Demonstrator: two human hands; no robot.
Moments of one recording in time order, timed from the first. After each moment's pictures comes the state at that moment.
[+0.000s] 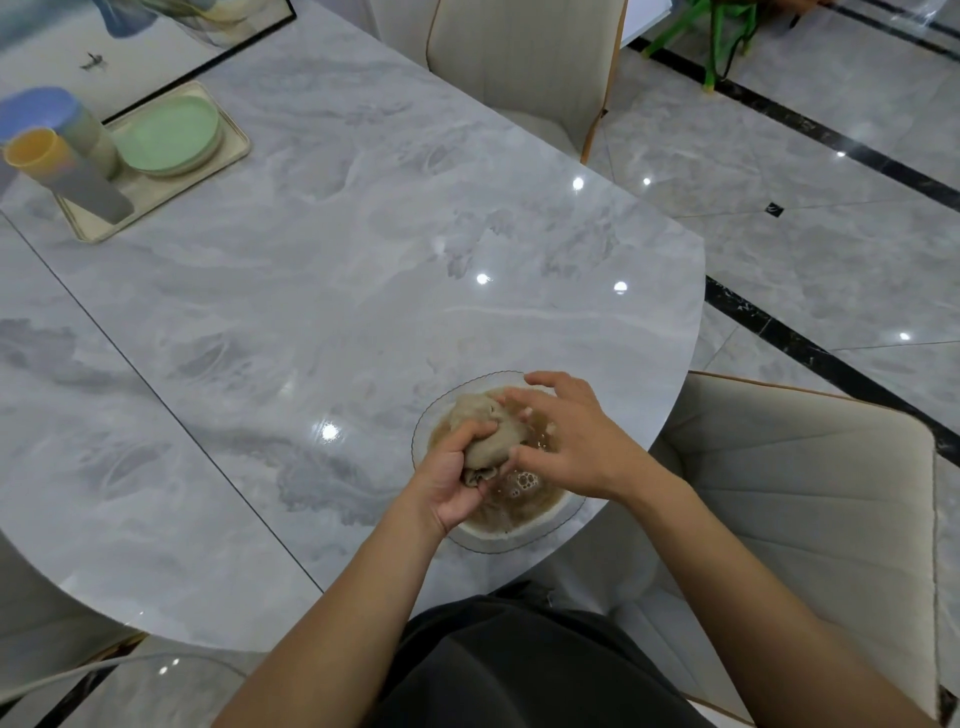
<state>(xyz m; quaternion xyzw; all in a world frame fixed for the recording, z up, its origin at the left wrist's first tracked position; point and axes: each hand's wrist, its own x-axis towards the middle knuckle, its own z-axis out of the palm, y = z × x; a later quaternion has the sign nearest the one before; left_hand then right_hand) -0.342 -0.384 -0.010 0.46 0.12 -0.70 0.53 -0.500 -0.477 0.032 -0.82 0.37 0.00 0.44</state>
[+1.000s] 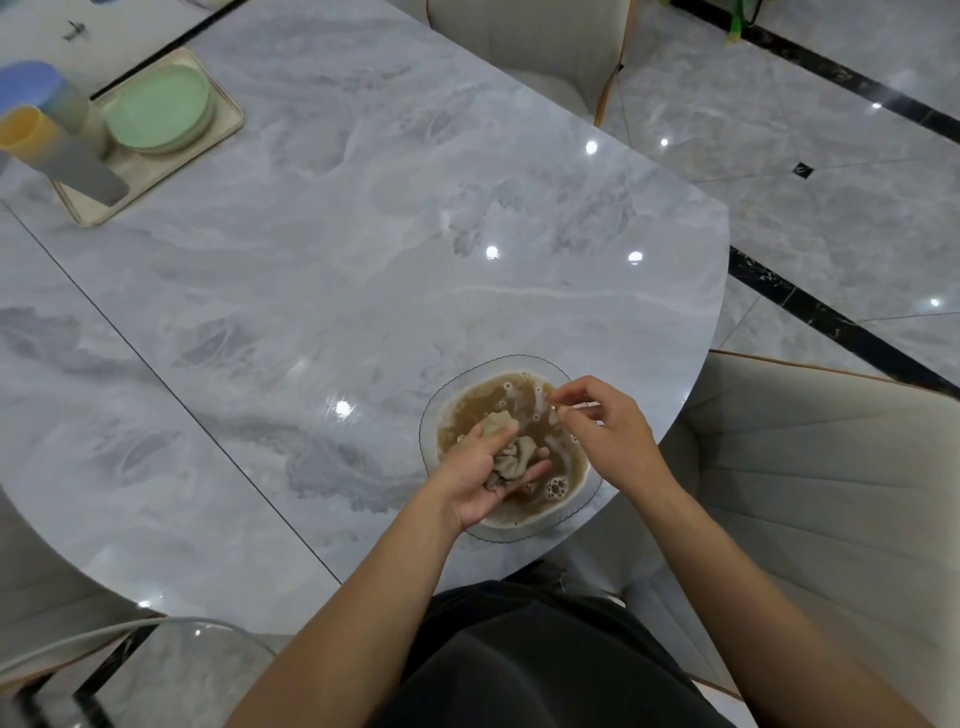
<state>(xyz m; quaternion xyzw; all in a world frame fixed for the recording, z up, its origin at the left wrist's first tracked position) -0.353 -0.385 -0.032 0.52 0.14 -0.70 0.48 -0.512 -0.472 -0.018 -0.61 0.53 -0.16 0.56</state>
